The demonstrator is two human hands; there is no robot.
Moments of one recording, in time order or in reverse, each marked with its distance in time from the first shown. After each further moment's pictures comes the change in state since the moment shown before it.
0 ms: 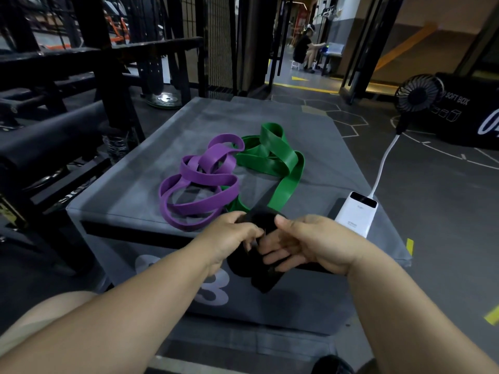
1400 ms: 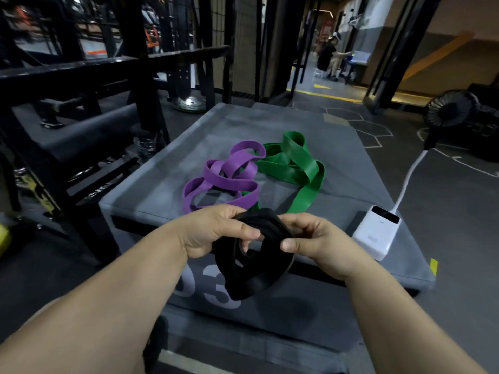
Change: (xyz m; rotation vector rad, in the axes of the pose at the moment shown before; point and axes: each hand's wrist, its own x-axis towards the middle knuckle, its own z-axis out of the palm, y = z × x) left_hand -0.009 0.021 -0.061 -0.057 -0.437 0.013; right_hand 0.025 0.017 0.000 0.137 -0.116 -0.394
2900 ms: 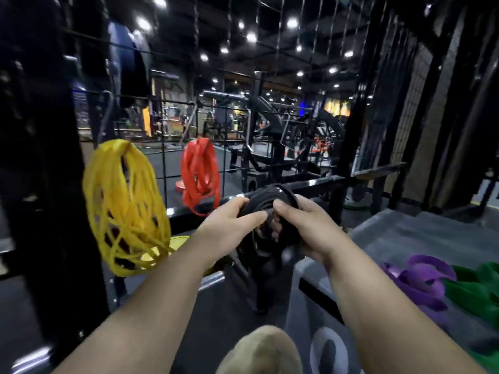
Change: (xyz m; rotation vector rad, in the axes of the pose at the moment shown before) left_hand -0.340 0.100 -0.014 0.345 1.241 0.263; right_hand 0.088 -0.153 0.327 0.085 -0.477 -0.268
